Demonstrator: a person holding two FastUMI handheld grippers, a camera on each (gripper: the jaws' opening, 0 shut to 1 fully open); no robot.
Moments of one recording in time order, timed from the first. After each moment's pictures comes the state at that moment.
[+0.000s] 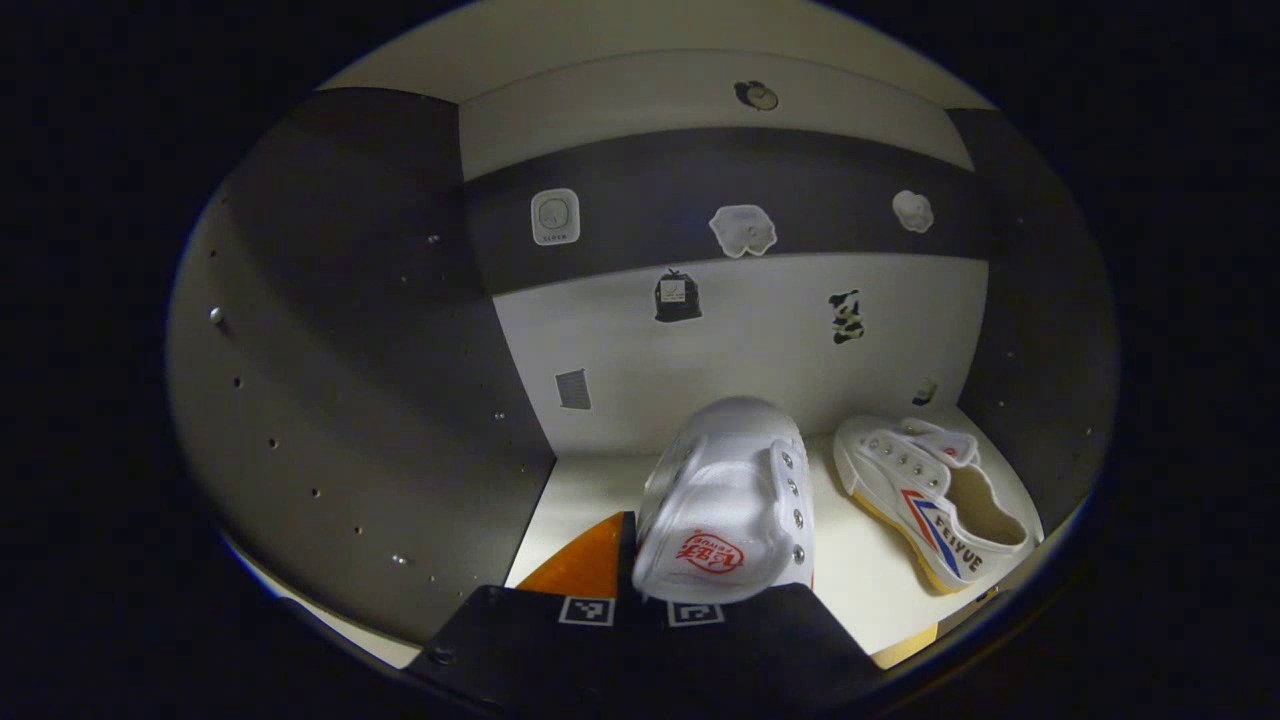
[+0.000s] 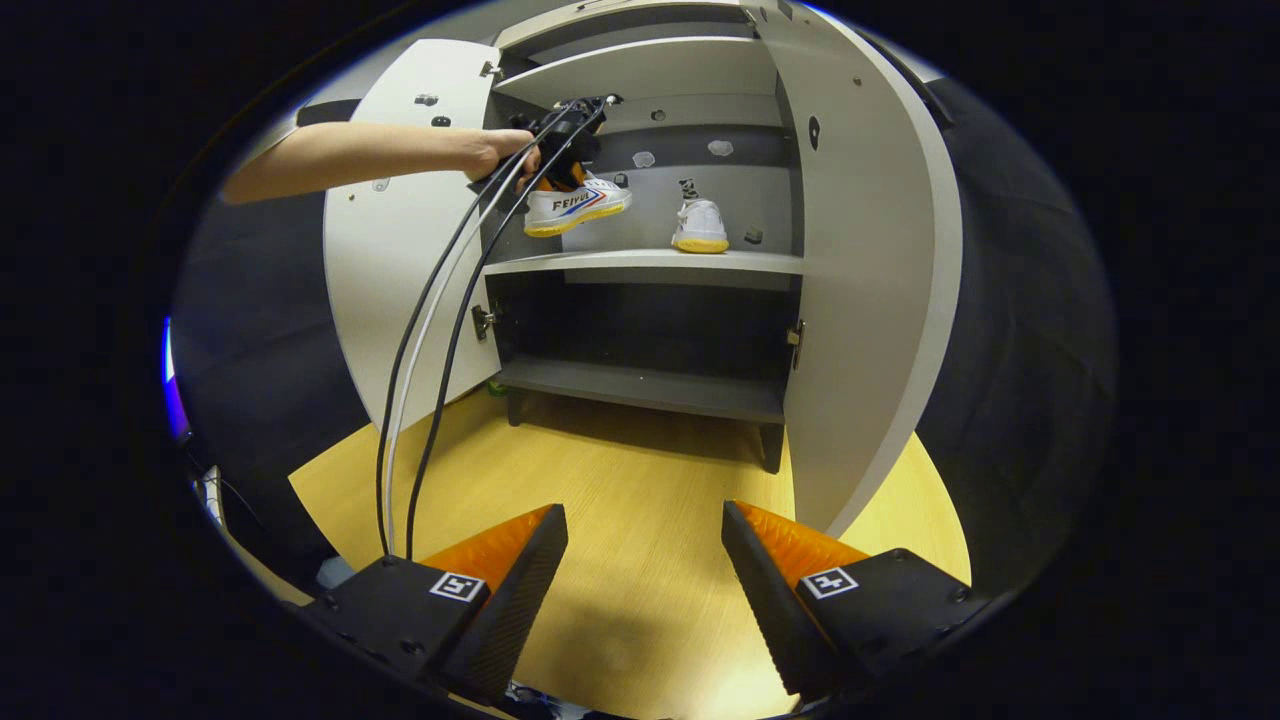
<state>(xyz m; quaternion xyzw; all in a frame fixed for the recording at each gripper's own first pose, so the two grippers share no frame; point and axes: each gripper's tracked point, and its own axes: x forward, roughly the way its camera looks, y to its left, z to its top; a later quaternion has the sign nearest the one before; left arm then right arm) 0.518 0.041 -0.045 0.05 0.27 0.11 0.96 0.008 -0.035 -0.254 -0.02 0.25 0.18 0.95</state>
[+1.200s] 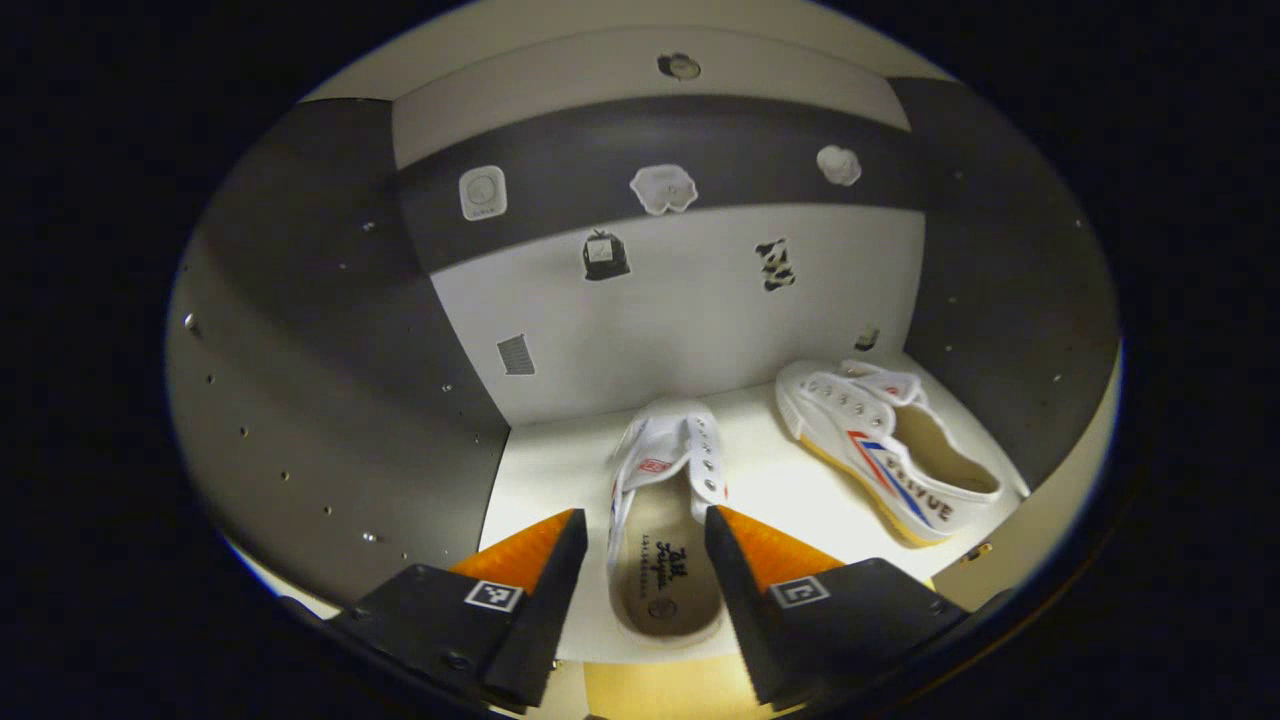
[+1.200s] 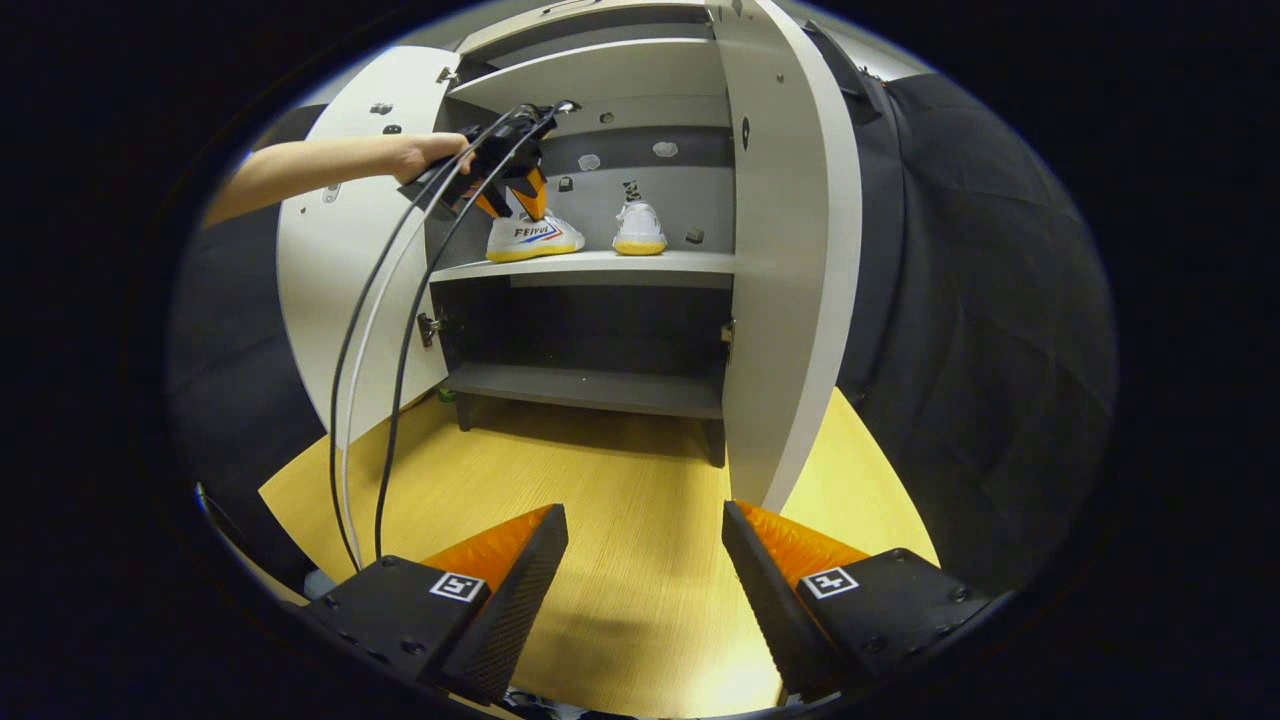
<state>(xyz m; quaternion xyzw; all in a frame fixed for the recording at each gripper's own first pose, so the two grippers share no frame) 0.459 -0.004 -0.039 0.04 0.28 0.02 0.96 0.011 -0.069 -0.235 -0.02 0.24 0.10 0.96</state>
